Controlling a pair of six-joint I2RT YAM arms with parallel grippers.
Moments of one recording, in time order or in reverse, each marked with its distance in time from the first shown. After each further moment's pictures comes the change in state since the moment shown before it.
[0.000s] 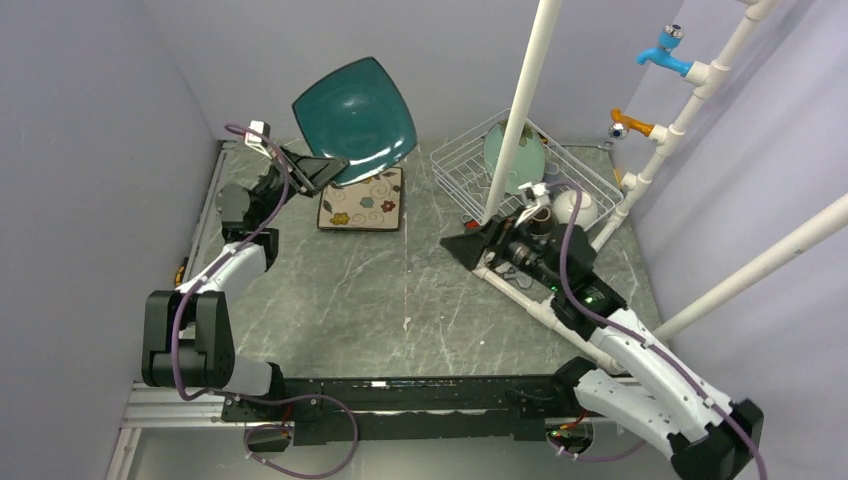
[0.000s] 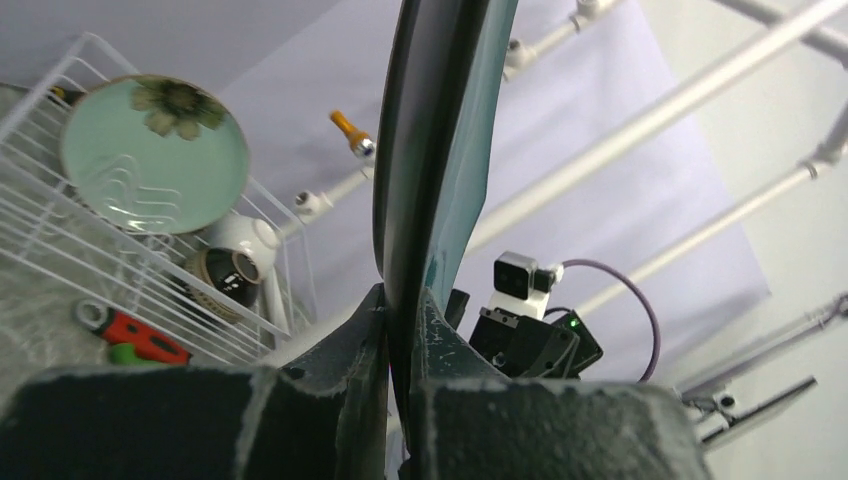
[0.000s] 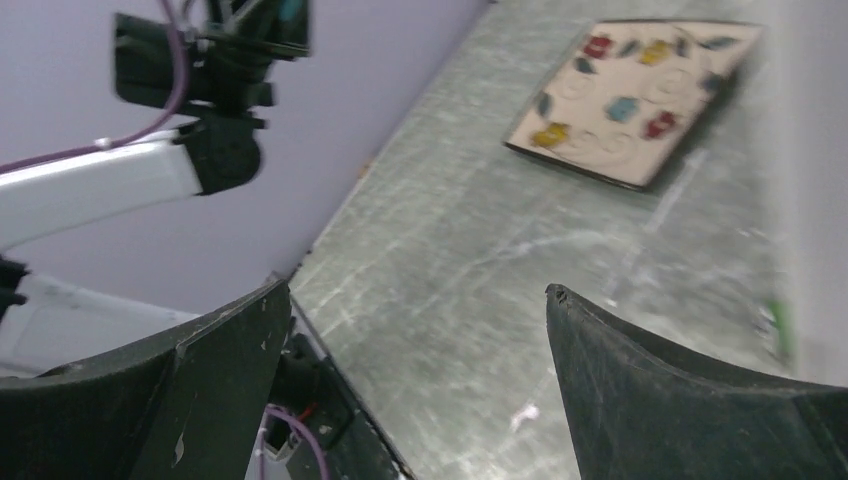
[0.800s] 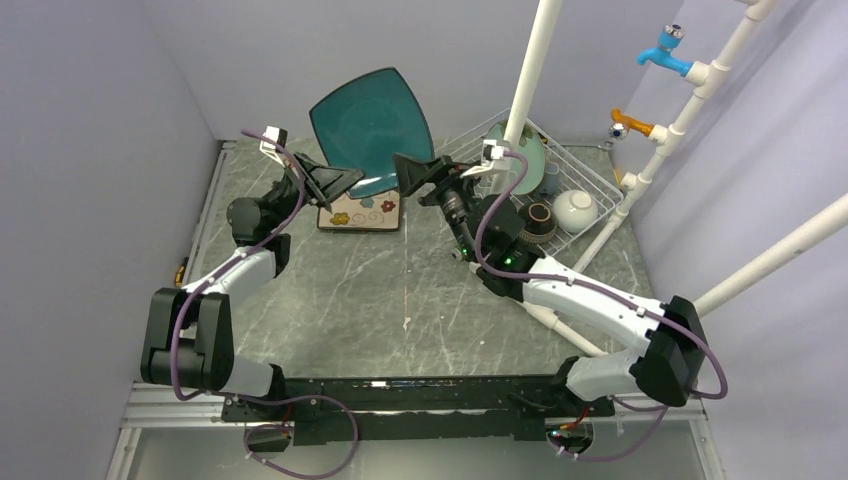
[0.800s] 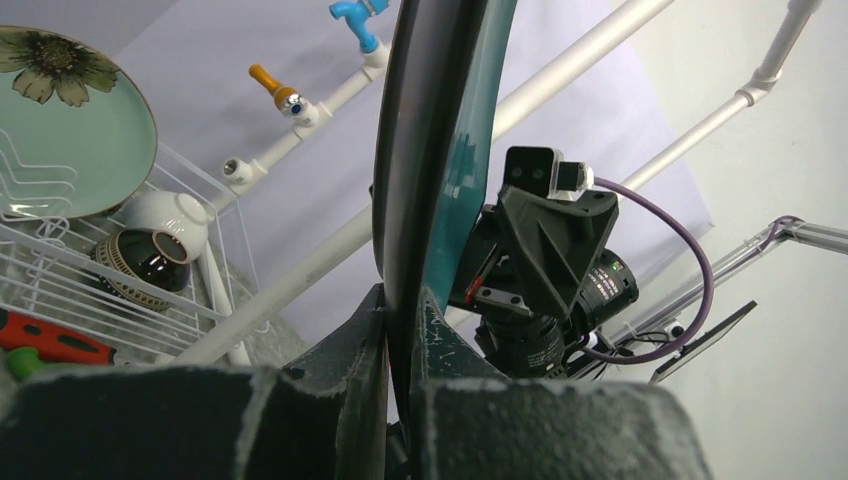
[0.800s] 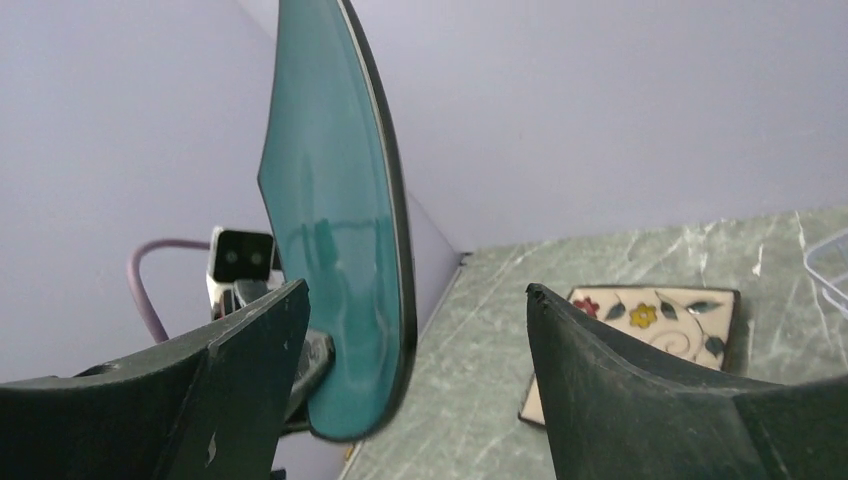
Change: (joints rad) left arm -0.118 -0.012 -0.045 0.180 0.014 -0.067; right arm 0.408 0.511 0.322 0.557 0.773 -0.083
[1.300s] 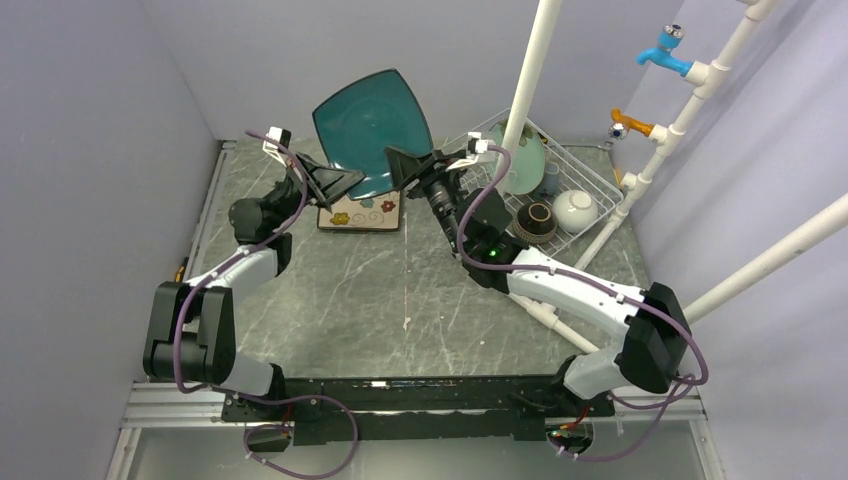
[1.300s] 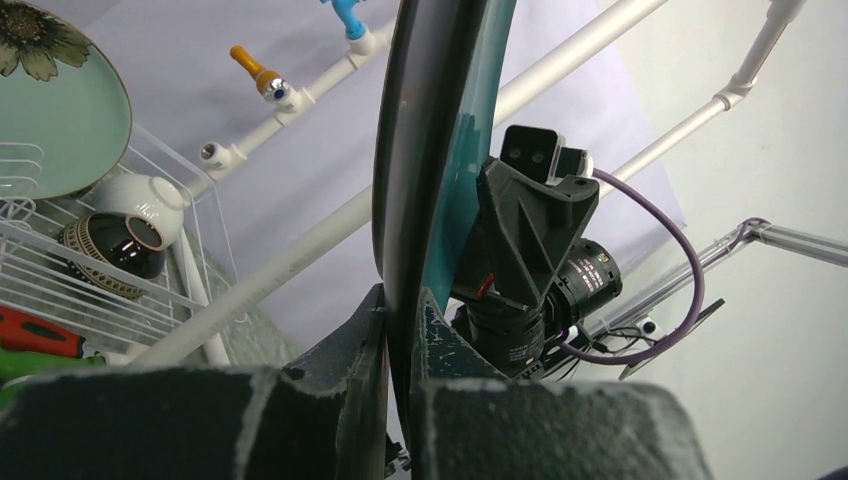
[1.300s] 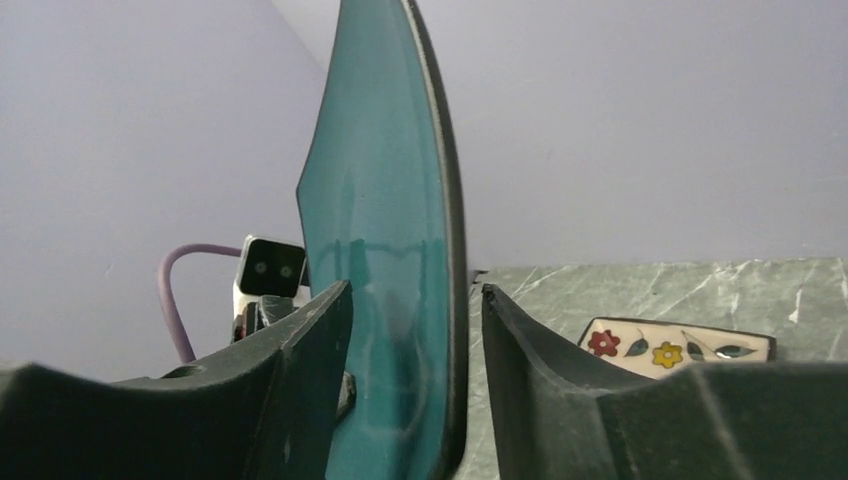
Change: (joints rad) left arm -0.001 0.031 0.001 0.067 0.013 -0.085; right arm 0.000 0.108 0.077 0.115 -0.042 -0.065
